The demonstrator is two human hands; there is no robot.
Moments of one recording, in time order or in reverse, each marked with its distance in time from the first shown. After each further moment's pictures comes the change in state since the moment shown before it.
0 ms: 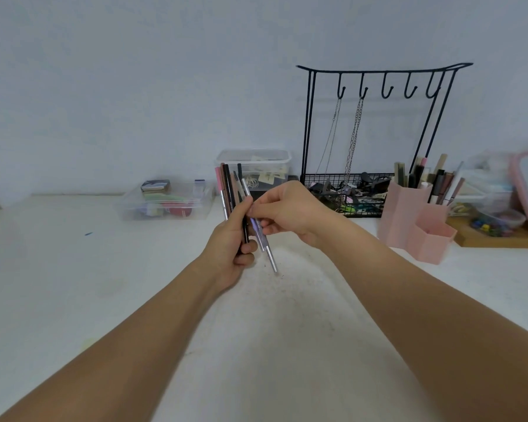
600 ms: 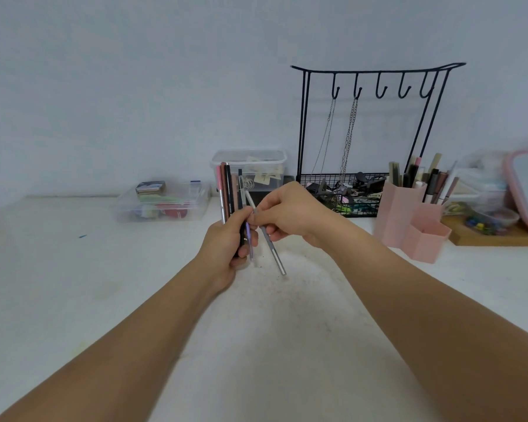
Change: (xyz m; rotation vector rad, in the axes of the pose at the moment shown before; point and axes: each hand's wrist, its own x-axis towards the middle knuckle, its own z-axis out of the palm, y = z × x) left_hand -0.001 -0.001 0.002 0.131 0.056 0.079; right_hand -0.004 0.000 -0.010 -0.148 -0.003 0.008
